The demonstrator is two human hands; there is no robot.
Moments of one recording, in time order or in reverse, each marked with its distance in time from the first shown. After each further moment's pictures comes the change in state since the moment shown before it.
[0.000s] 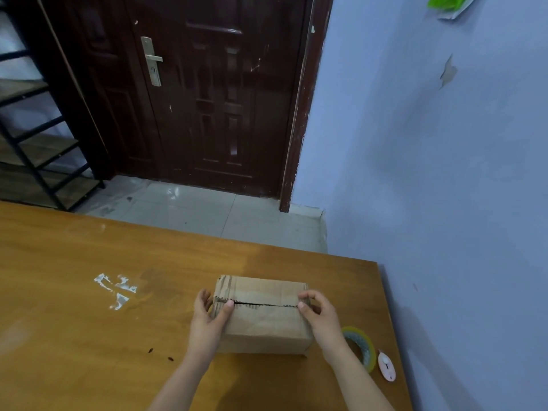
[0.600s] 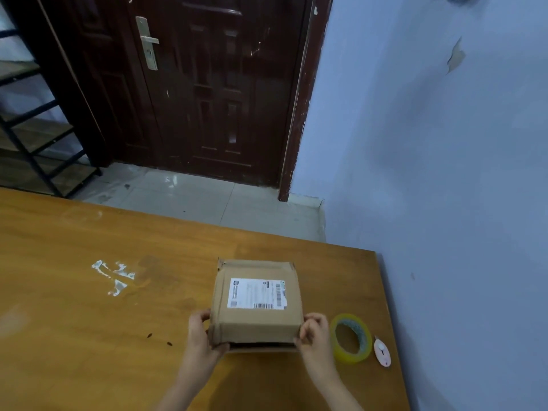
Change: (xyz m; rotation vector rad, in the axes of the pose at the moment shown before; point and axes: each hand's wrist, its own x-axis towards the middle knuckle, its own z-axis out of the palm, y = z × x) left_hand -0.021 -0.072 -0.013 0.259 -0.101 0.201; right_hand -0.034 0.069 0.019 -0.132 0.063 0.000
